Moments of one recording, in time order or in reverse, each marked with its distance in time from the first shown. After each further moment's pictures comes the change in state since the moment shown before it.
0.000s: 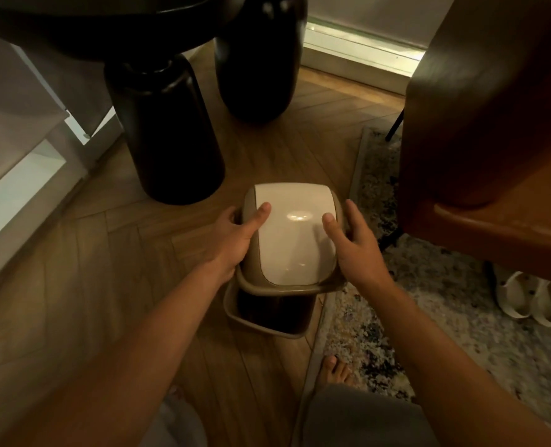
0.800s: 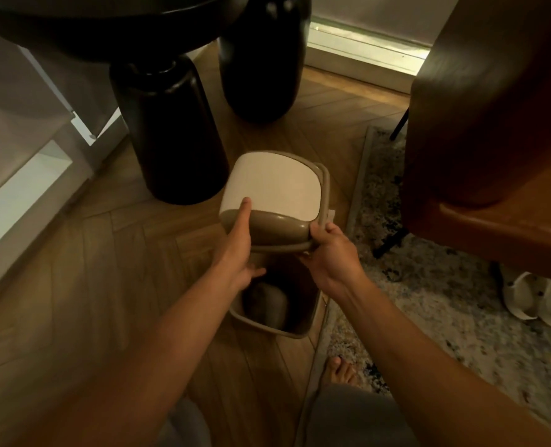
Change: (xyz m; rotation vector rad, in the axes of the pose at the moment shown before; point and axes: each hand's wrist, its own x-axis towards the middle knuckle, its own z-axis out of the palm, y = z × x) left_hand -0.011 -0.006 0.015 -0.363 0.088 -0.358; right_hand 0.015 0.014 0.053 0.791 -0.049 0.364
